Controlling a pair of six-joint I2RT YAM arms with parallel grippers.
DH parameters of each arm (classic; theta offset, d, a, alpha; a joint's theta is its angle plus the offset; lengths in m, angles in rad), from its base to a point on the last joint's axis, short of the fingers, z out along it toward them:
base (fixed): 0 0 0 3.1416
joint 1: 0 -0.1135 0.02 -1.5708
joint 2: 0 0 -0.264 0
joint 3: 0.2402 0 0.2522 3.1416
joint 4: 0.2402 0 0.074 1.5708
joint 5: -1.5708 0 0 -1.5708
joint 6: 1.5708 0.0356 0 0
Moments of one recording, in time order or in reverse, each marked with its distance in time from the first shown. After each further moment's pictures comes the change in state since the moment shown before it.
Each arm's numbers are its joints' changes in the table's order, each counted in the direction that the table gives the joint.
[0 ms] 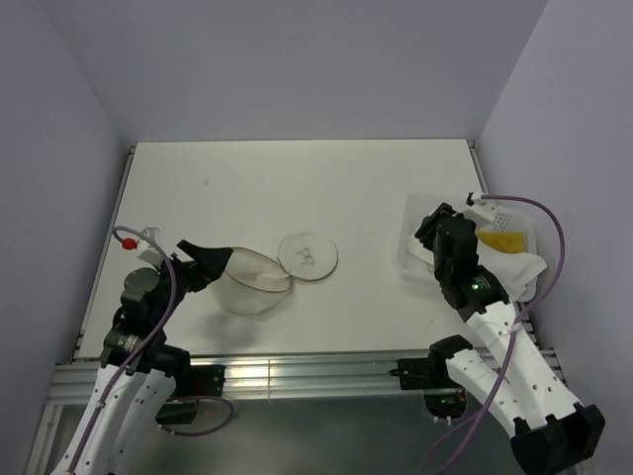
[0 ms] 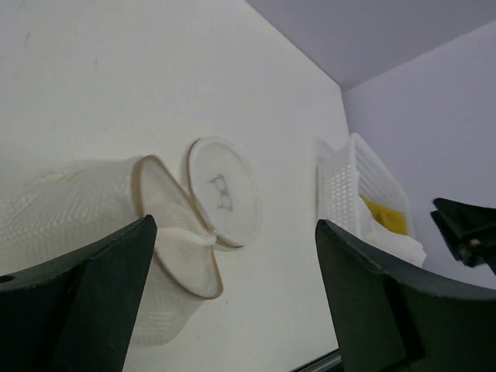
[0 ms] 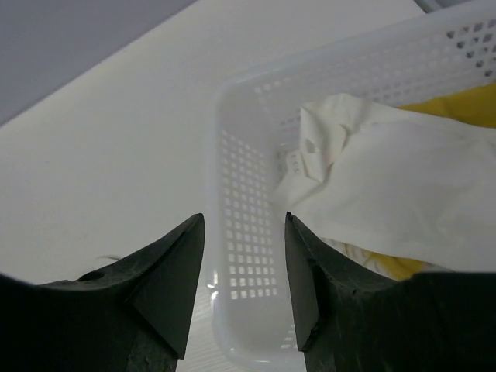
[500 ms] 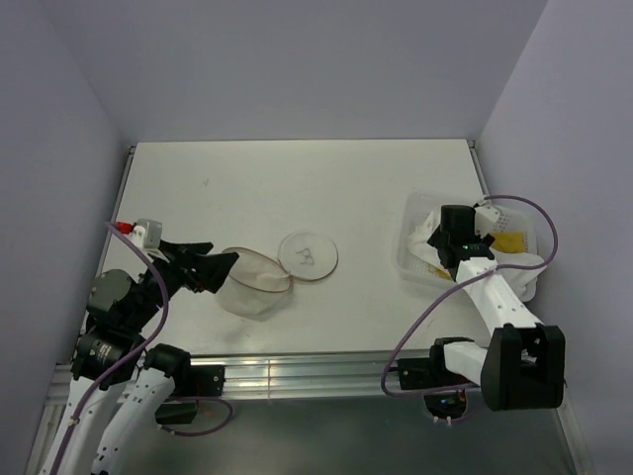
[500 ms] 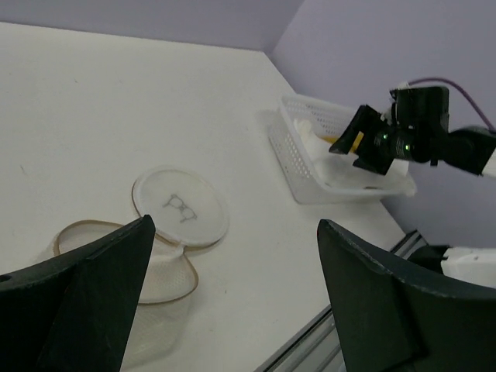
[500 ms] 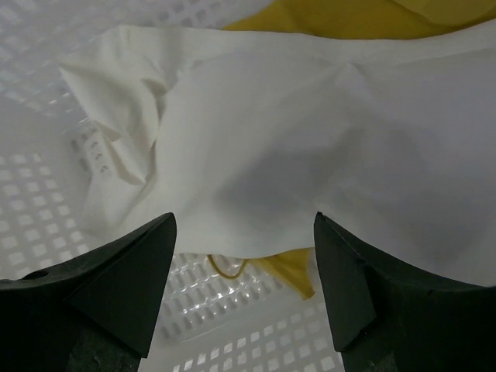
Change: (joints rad) left arm 0.051 -0.021 0.290 0.054 -0.214 0.339; right arm 0.314 -0.379 -0.034 0.023 0.013 -0.011
